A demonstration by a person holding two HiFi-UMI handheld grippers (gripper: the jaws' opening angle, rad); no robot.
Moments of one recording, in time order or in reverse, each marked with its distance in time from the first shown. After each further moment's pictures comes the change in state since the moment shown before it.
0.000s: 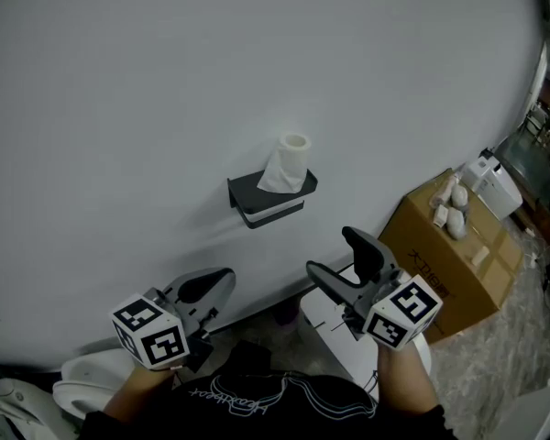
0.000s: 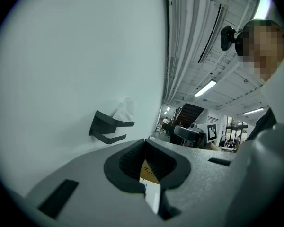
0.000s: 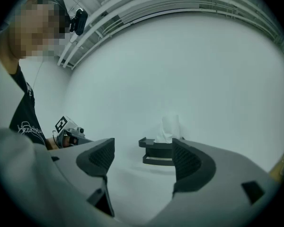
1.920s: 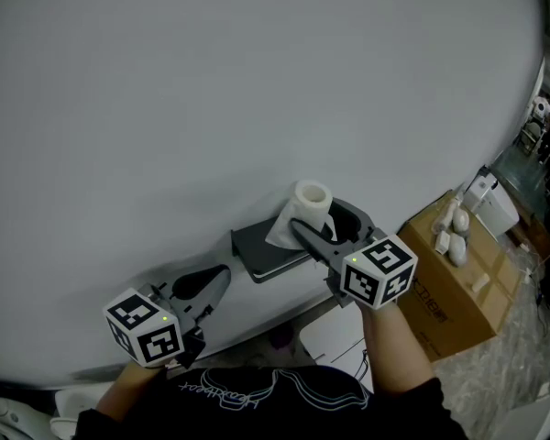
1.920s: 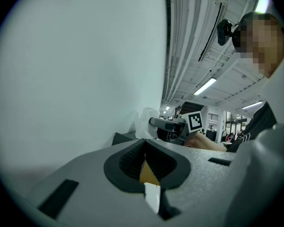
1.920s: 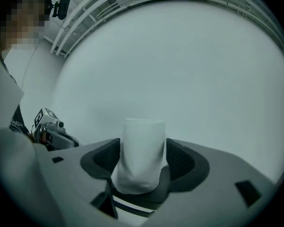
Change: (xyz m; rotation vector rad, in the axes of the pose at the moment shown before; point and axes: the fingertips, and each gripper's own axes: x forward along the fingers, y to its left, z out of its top) left arm 0.051 0.091 0.058 0.069 -0.009 -0.011; right arm 0.155 -0.098 0.022 -0.066 0.068 -0.043
